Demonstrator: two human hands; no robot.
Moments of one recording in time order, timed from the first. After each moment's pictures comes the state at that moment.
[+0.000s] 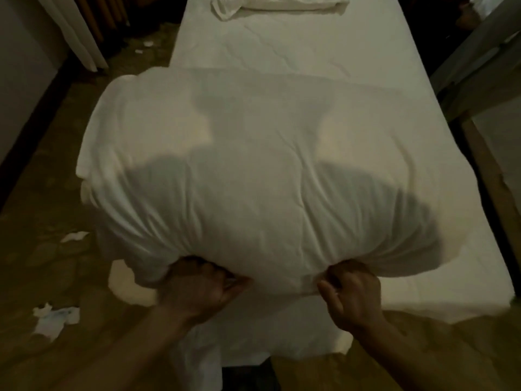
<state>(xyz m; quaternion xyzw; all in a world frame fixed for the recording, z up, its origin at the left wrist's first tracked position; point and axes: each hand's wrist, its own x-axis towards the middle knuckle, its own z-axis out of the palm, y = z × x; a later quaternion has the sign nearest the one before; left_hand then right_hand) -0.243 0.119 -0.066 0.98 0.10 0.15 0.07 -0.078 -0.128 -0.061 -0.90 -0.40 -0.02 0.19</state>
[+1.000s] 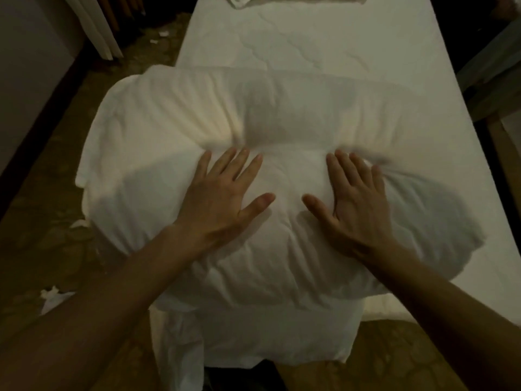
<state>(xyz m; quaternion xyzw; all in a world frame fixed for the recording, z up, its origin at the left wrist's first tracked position) -0.140 0.156 -0.017 0.98 0.17 0.01 0.09 0.007 -0.040 0.002 -0.91 -0.41 0.02 0.04</state>
